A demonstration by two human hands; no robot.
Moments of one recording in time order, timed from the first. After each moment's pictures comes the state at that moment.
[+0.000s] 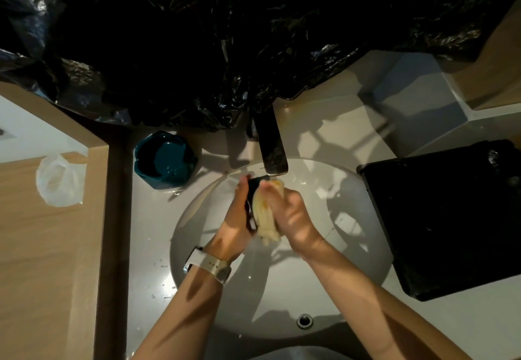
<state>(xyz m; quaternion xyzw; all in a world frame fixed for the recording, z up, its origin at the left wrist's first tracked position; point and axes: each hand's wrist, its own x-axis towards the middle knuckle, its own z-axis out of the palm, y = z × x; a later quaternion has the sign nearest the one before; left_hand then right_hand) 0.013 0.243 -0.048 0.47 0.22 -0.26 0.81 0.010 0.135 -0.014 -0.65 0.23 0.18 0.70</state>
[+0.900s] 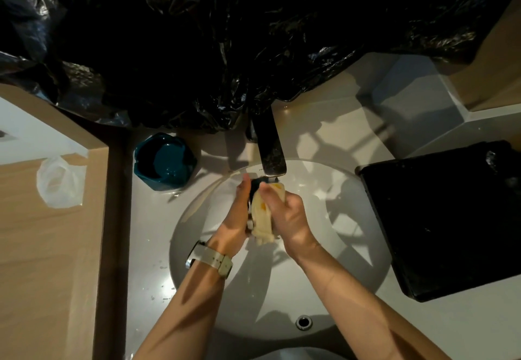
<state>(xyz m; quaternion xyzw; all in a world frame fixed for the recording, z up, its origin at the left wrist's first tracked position) 0.019 0.241 -0.044 0.52 0.23 -0.28 0.77 0.006 0.139 -0.016 -0.62 0.25 0.15 0.73</state>
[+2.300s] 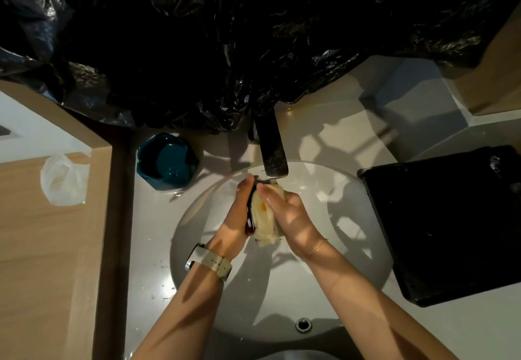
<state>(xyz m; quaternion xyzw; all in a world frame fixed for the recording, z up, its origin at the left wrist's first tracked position) 0.016 0.239 -0.027 0.53 0.24 -0.25 0.77 0.013 0.132 -0.017 -0.61 0.23 0.21 0.73</state>
